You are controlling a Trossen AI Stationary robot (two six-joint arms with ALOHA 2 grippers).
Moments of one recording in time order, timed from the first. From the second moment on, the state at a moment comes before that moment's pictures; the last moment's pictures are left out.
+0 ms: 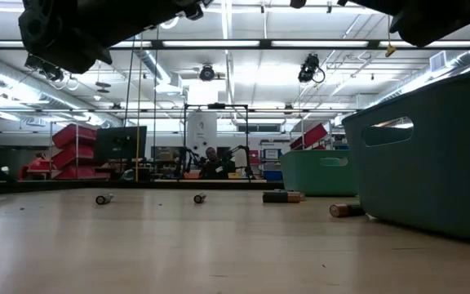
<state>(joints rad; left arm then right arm) -0.20 1.69 0.66 1.49 -0.09 0.55 0.25 1.65 0.75 1.32 0.26 -0.38</state>
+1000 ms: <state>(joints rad) -0.21 1.70 0.65 1.43 -0.35 0.44 0.29 1.65 0.75 1.30 0.36 -0.46</state>
